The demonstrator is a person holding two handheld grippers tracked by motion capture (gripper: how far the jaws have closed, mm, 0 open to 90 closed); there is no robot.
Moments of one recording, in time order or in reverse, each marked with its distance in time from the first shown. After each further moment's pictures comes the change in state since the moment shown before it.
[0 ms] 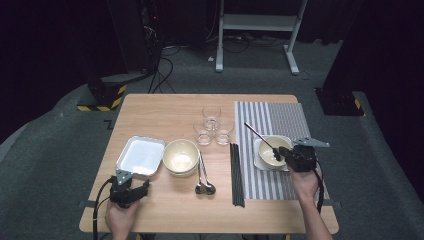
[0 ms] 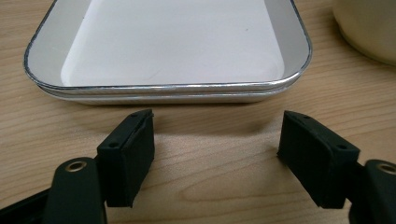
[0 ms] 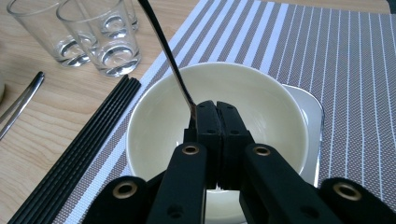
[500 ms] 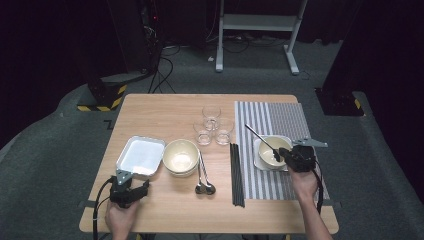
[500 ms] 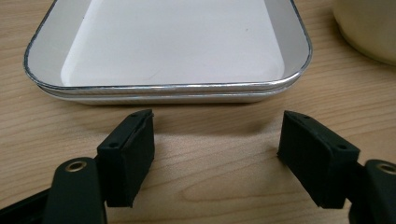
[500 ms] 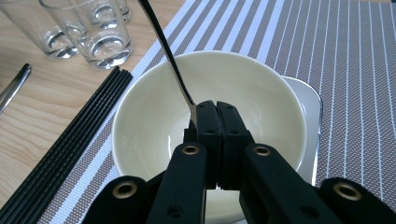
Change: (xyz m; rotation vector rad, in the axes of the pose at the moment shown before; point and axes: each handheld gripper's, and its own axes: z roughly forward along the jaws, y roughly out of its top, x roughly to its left) left arm 0.000 0.000 0.000 0.000 0.000 0.000; right arm -0.003 -0.004 0.007 0.027 -0.014 0.000
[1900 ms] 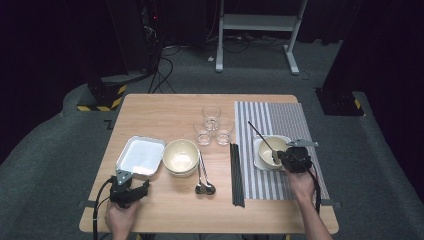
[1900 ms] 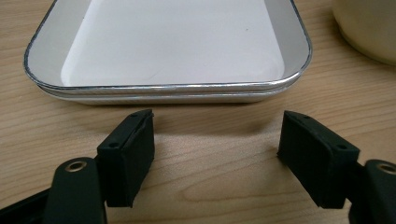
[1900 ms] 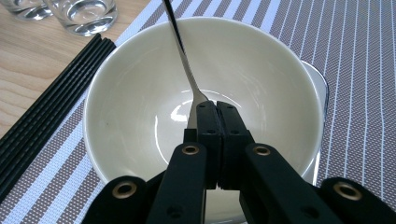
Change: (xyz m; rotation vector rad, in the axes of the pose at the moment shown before) left arm 0.000 0.000 0.000 0.000 0.000 -0.001; right arm 0.003 -0.006 0.017 0.083 -0.045 -0.065
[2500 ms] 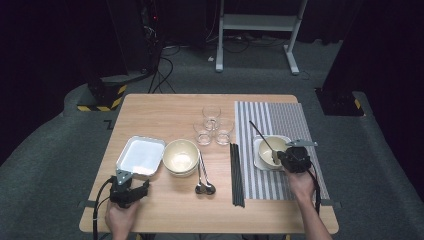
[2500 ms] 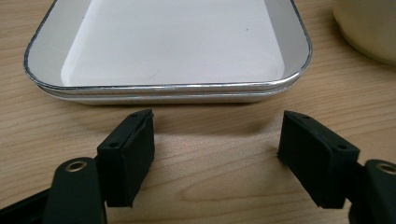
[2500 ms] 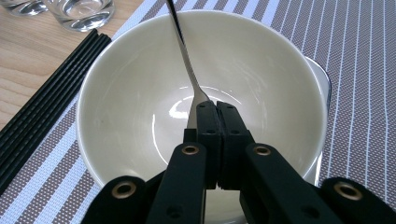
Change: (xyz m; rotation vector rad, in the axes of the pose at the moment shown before) left arm 0.000 0.000 0.000 0.001 0.000 0.001; right arm -0.001 -0.001 0.003 0.013 0.000 0.003
